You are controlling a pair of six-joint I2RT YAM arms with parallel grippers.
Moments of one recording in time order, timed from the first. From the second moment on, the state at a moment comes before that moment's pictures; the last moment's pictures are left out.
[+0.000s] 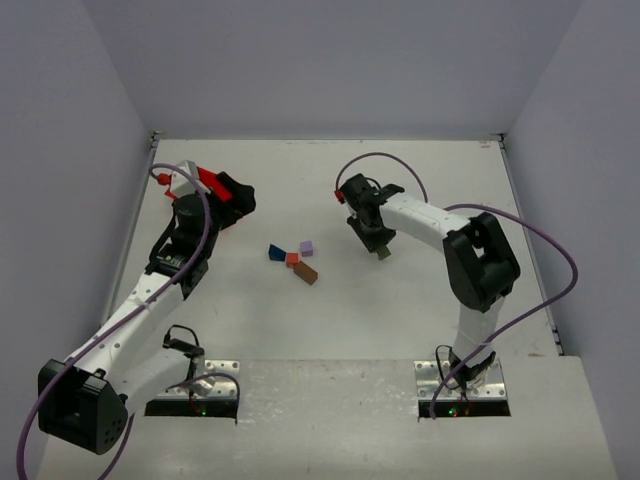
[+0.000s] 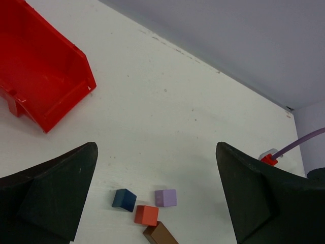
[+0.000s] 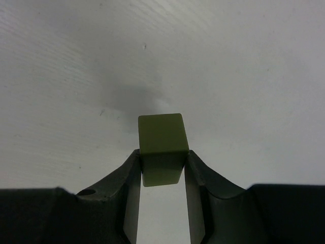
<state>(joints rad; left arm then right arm) -0.27 0.96 0.70 0.01 -0.27 -0.65 0.58 1.88 1.31 -0.74 0.26 -0.01</state>
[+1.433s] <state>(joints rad) -0.27 0.98 0.67 0.09 -0.22 -0.62 0.63 1.92 1.19 -0.64 0.15 -0.95</state>
